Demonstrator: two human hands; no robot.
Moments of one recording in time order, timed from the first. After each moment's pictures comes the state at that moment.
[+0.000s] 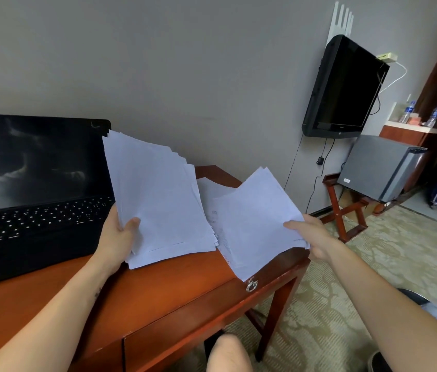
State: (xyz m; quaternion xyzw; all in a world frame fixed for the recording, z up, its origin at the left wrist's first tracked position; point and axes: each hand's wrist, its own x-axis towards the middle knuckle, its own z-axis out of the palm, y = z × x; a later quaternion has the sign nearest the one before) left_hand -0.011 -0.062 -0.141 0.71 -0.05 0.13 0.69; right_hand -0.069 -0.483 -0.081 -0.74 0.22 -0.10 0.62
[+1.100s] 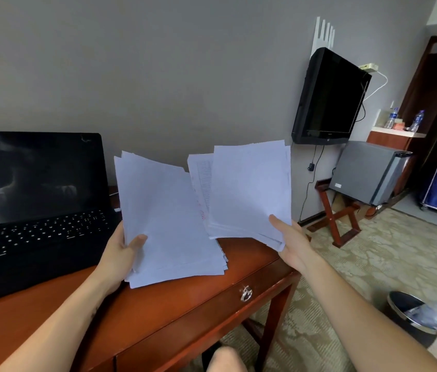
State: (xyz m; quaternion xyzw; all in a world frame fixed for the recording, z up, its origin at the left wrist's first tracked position) left_hand -0.026 -0.078 -0.136 0.71 -0.10 0.05 0.70; right_hand -0.074 -0.448 -0.086 -0.54 0.15 -0.14 0.82
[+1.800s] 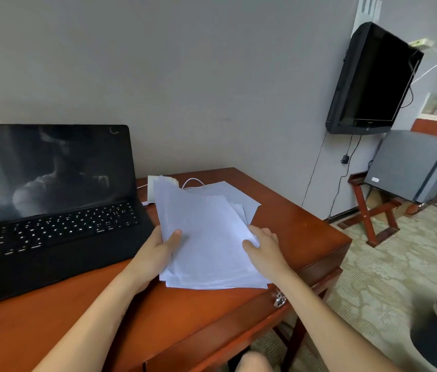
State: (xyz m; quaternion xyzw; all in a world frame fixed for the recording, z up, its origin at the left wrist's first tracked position) left_hand -0.017 -0.075 -0.138 0.73 -0.09 -0.05 0.68; right_hand -0.026 -0.352 -0.149 -0.90 0.04 -0.10 0.41
